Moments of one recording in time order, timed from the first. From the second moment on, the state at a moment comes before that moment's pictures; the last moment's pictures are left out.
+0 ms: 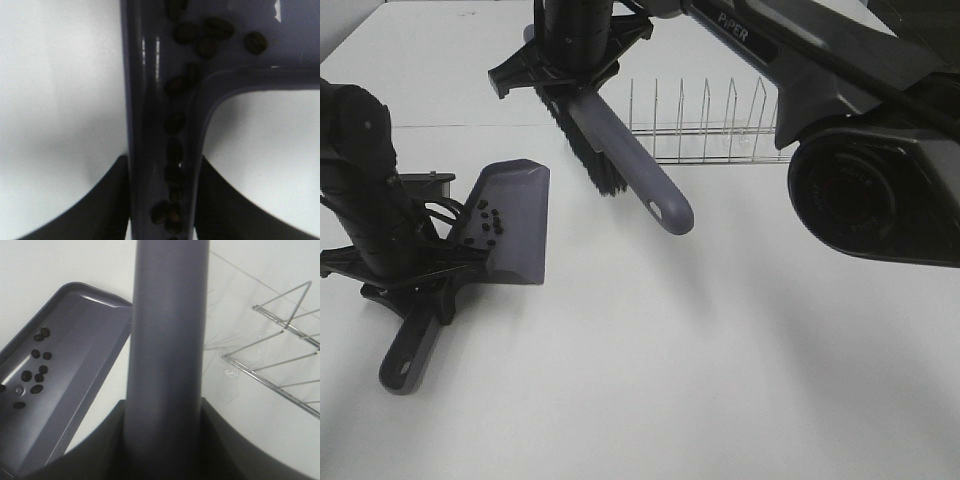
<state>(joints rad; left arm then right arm) -0.31 2.06 -1.14 -0.15 0.77 -0.15 0.67 2.57 -2.64 -0.27 1.22 0.14</state>
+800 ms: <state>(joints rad) -0.31 2.06 -1.14 -0.15 0.77 -0.15 0.27 2.32 -2.47 -0.25 1.23 0.09</state>
